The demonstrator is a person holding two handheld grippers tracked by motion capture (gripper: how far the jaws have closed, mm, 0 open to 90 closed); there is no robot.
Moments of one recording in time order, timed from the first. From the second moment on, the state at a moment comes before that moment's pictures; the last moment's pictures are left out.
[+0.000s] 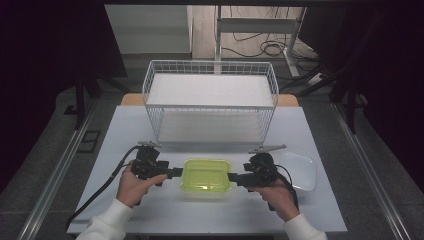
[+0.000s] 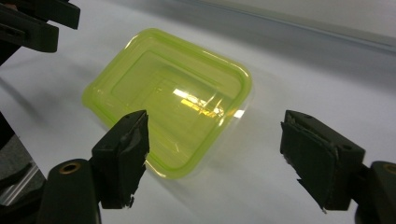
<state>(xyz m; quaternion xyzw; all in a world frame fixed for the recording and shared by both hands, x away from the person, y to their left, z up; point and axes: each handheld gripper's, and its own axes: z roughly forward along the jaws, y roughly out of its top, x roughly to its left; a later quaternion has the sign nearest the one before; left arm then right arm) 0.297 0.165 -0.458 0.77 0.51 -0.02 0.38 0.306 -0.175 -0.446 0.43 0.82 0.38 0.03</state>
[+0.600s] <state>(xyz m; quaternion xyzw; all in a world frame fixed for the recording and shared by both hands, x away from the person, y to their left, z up) 0.311 0.154 -0.480 0.76 0.53 -0.07 0.38 0.327 -0.150 -0.468 0.47 0.81 0.34 0.01</state>
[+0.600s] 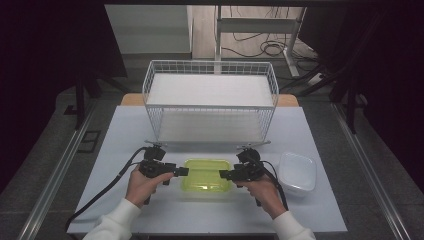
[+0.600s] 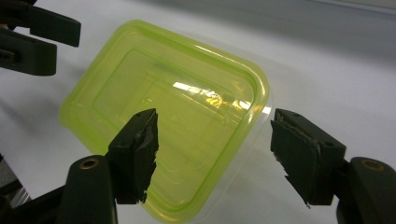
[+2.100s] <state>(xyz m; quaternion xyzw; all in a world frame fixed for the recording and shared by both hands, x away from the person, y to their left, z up) 0.312 0.163 -0.496 0.70 0.54 -0.16 0.45 0.331 -0.168 -0.478 0.55 0.73 0.39 -0.10</state>
